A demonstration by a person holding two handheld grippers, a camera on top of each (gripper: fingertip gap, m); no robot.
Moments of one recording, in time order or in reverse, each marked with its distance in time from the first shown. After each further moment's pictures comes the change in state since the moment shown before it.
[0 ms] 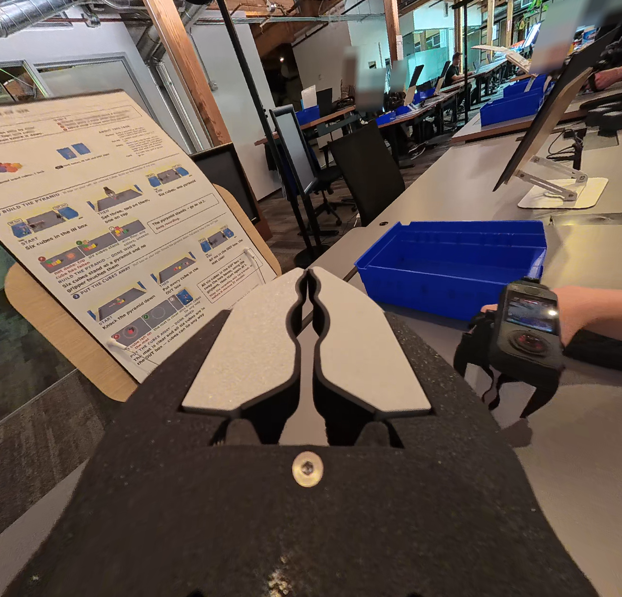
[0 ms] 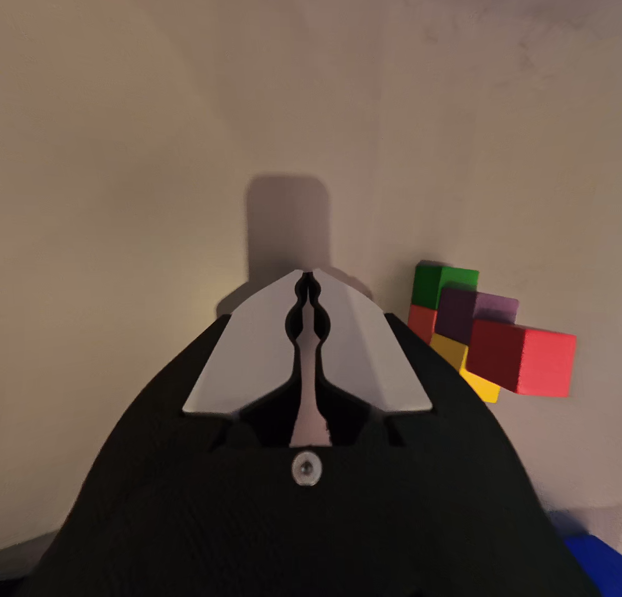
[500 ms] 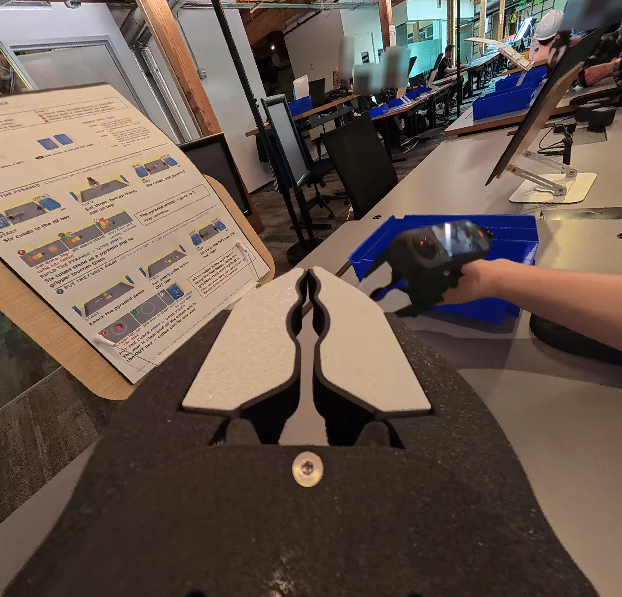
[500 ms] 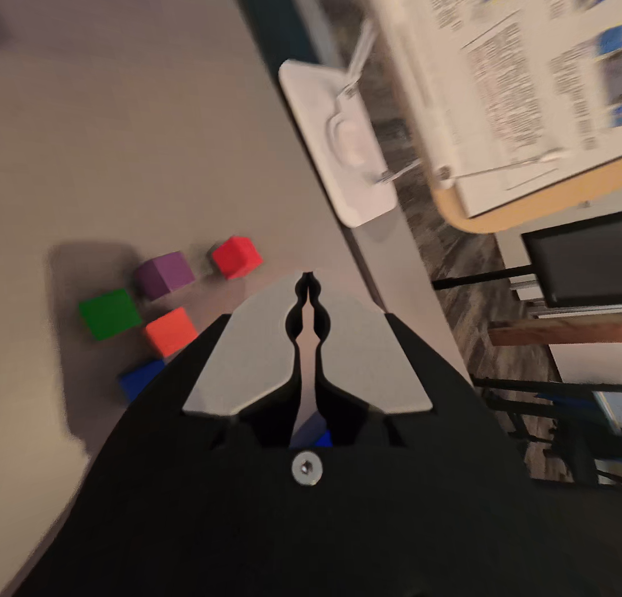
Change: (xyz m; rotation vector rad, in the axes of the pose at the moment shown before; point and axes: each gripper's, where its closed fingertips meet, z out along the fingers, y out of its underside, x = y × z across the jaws) left arm 0.001 0.007 0.004 -0.024 0.026 -0.014; right arm 0.182 0.003 -0.089 0.020 0.745 0.191
